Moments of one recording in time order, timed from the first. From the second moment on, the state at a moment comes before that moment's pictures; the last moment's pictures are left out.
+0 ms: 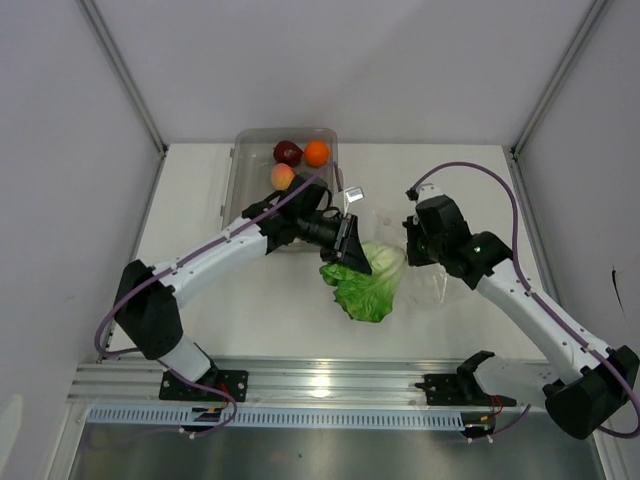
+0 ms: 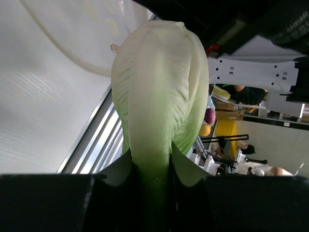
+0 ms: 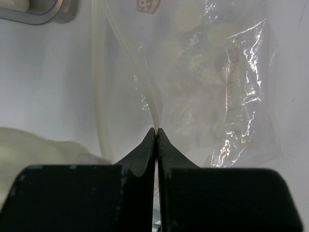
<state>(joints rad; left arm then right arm) -0.73 1.56 1.33 -0.49 0.82 -0.65 0.57 1.14 1.11 -0.76 0.16 0.28</state>
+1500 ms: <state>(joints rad) -0.79 1.46 1.08 -0.07 0.27 -1.05 0.78 1.06 1.11 -0.76 0.10 0.51</state>
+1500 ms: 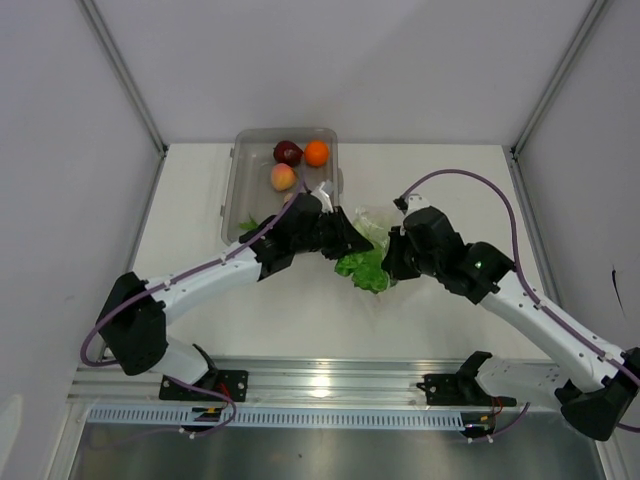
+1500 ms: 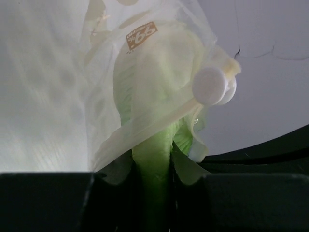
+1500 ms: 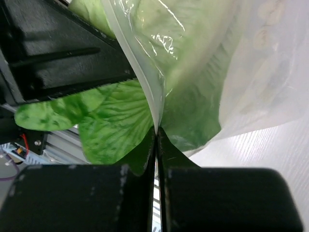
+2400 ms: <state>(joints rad) -0.92 1.46 1.09 -0.03 -0.04 -0.85 0.73 1.04 1.14 -0.73 0.08 0.80</state>
